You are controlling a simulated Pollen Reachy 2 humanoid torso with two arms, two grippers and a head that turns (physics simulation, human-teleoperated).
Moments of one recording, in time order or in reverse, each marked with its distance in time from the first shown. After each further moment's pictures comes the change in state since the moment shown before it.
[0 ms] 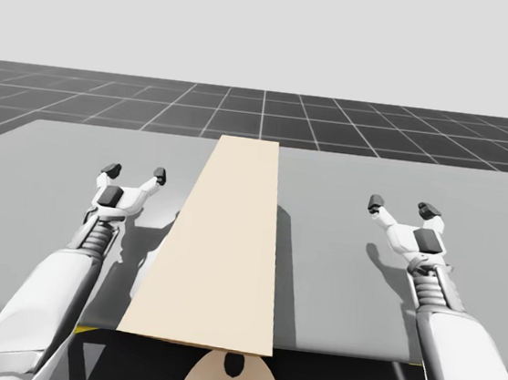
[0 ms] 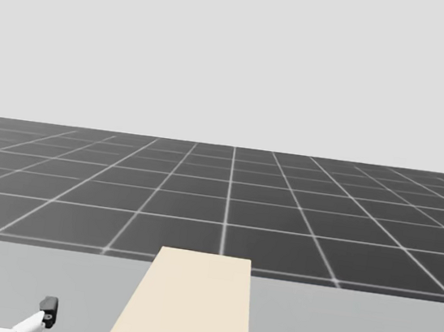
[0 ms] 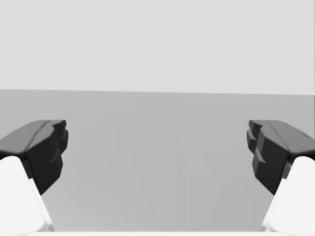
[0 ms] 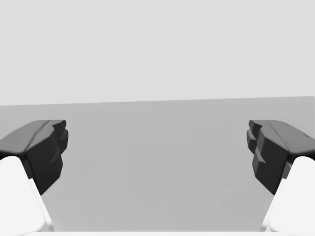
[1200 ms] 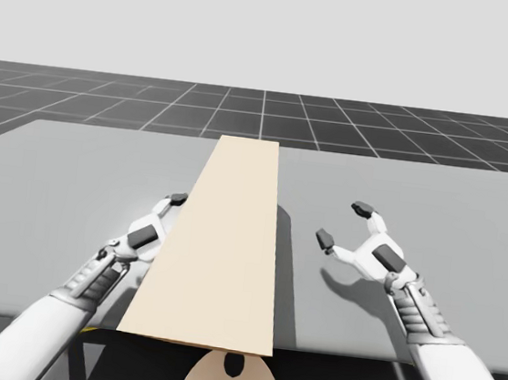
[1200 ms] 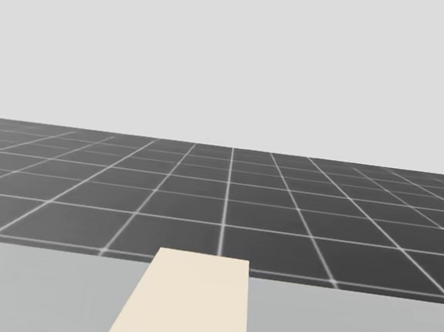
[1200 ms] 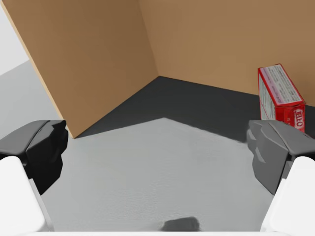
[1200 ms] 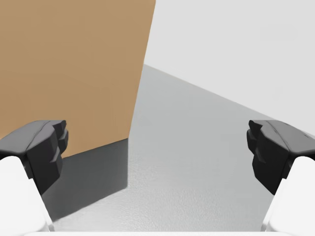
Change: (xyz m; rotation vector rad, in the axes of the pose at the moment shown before) left arm 0.000 -0.070 0.066 -0.905 0.050 -0.157; right arm -0.005 0.060 0.035 0.760 -0.063 0.060
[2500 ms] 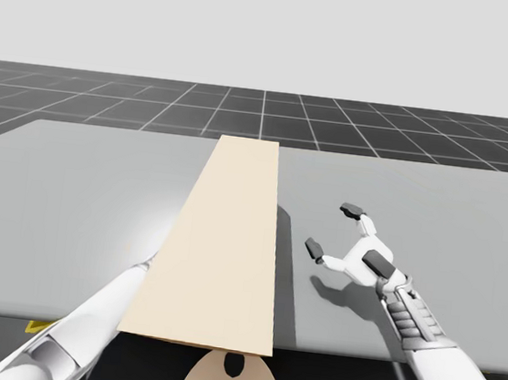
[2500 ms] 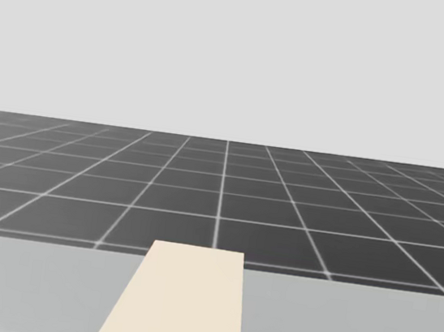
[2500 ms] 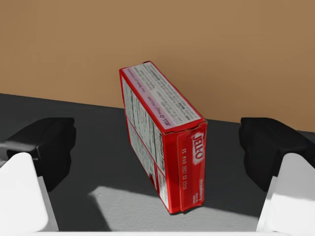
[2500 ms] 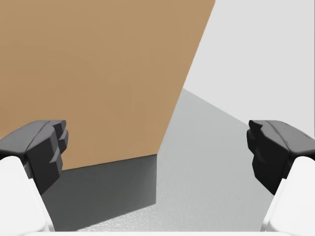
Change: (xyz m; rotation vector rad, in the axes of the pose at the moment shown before) left arm -0.049 -0.038 -0.098 -0.448 -0.017 0.169; right arm -0.004 0.018 -0.006 0.112 -0.061 0.091
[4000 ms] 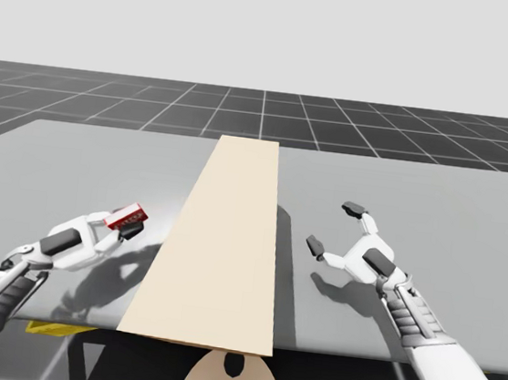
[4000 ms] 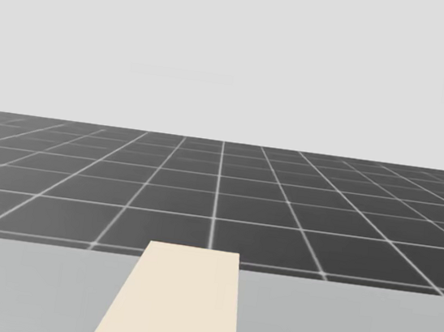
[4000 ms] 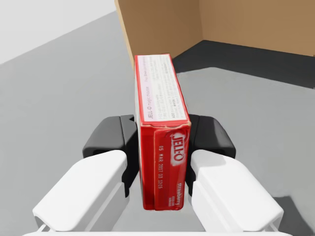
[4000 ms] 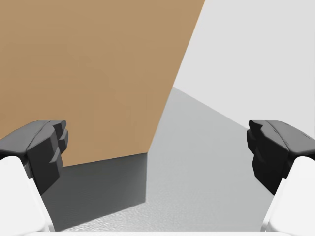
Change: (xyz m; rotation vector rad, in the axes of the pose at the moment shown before) left arm 0.057 -0.017 0.235 0.489 0.014 -0.115; right arm -0.002 -0.004 0.000 -0.019 0.002 0.013
